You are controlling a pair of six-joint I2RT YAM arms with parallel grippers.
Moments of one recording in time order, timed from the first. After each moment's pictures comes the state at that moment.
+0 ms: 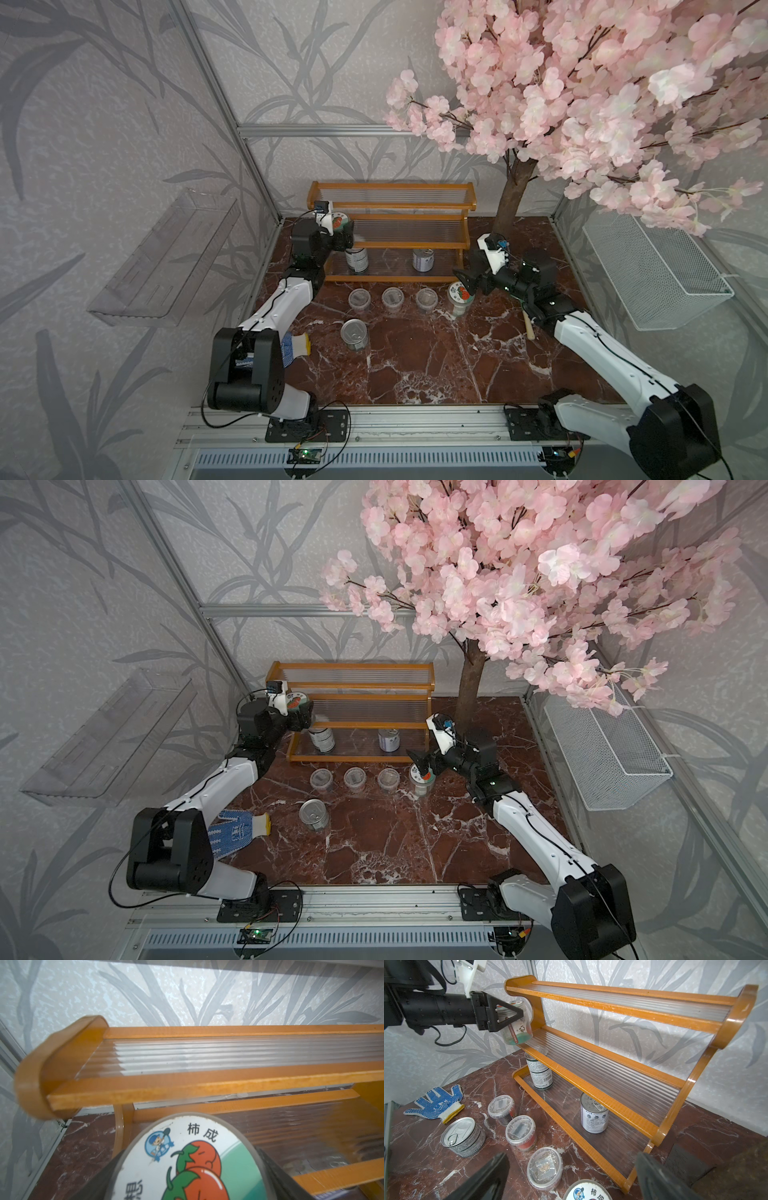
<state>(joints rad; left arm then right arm) -0.06 1.43 0.95 0.28 0.13 -0.04 0.33 1.14 0.79 0.06 -0.45 -0.05</state>
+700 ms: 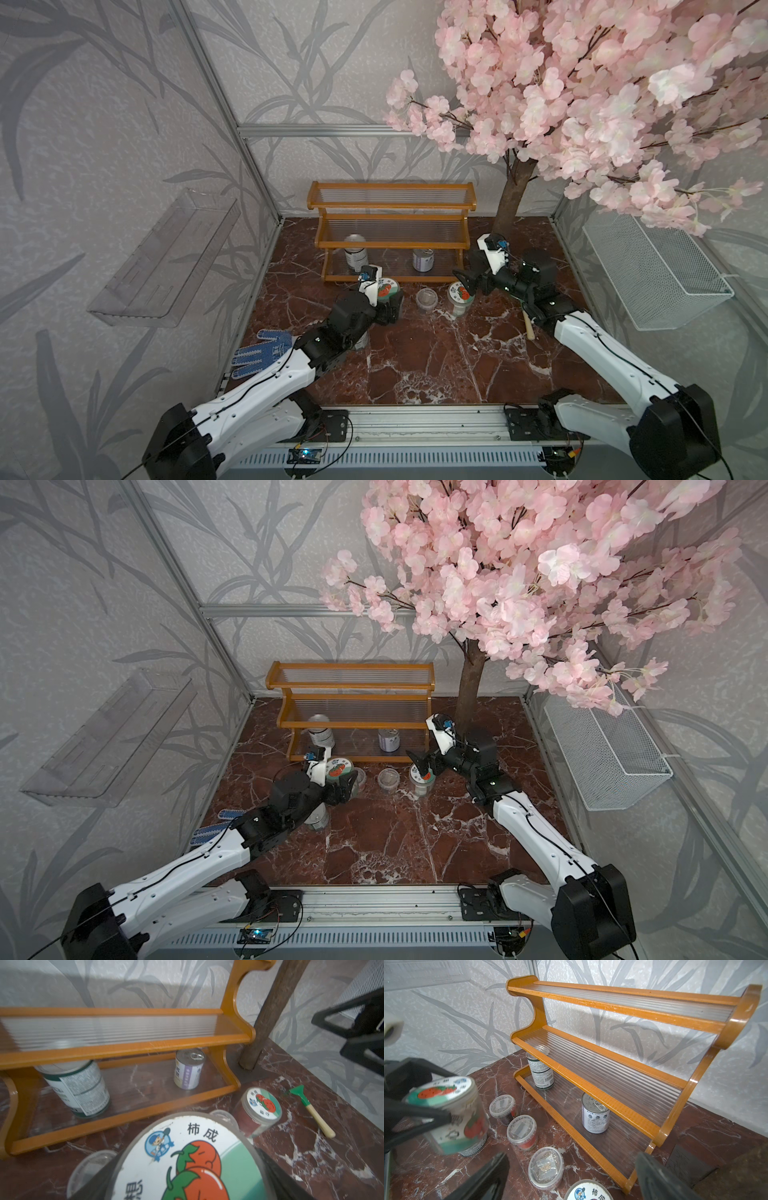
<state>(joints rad) -0.78 0.94 0.57 -0.01 -0.28 -0.32 0.33 1.14 0.79 0.06 -0.45 -0.05</state>
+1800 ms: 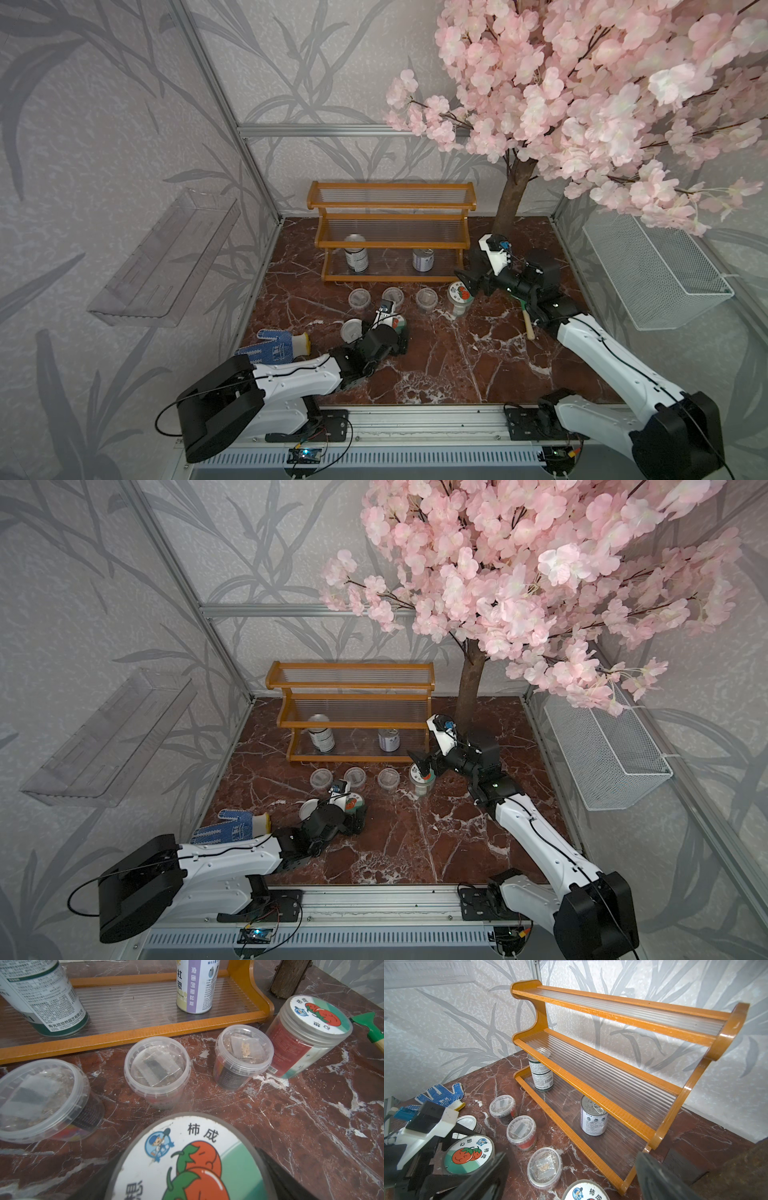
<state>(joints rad) -0.96 1.22 0.36 0.24 -0.48 -0.45 0.33 1.11 0.79 0.05 -0.45 -0.08</state>
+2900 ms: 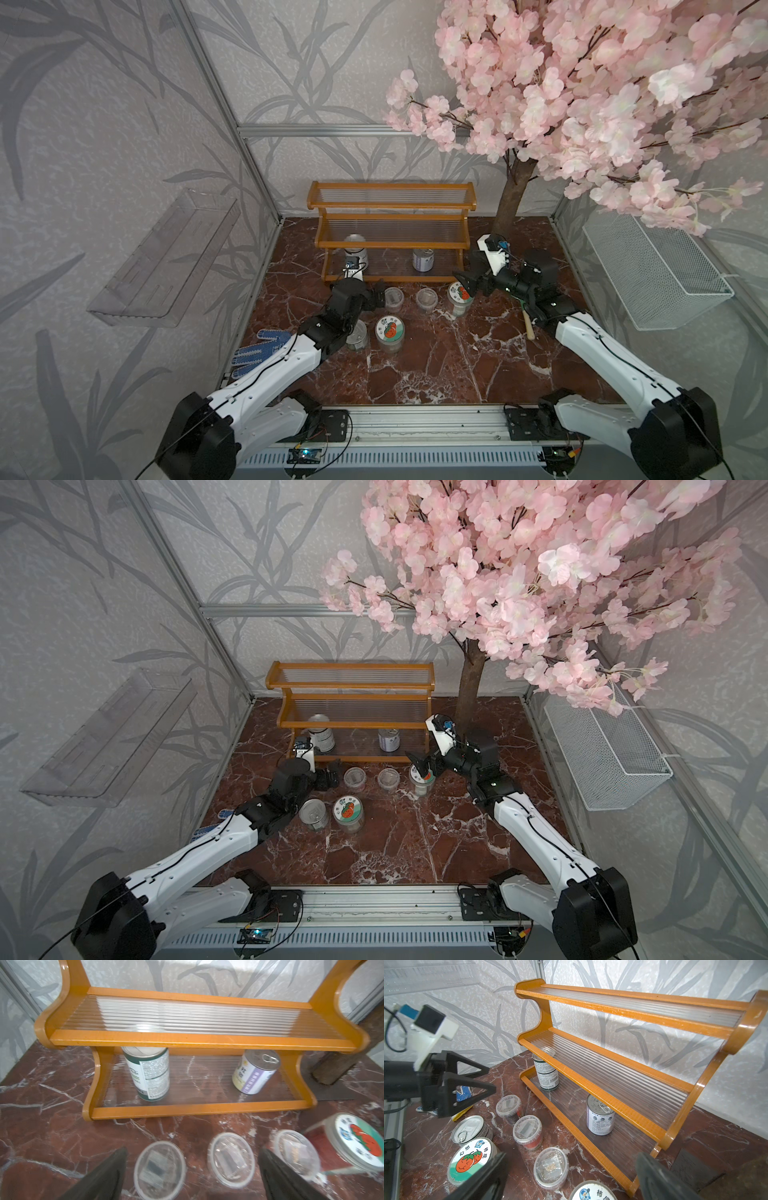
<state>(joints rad) -0.51 1.09 0.64 -0.04 -0.33 -0.28 0.34 1.13 0.79 0.06 -0.48 -0.05</state>
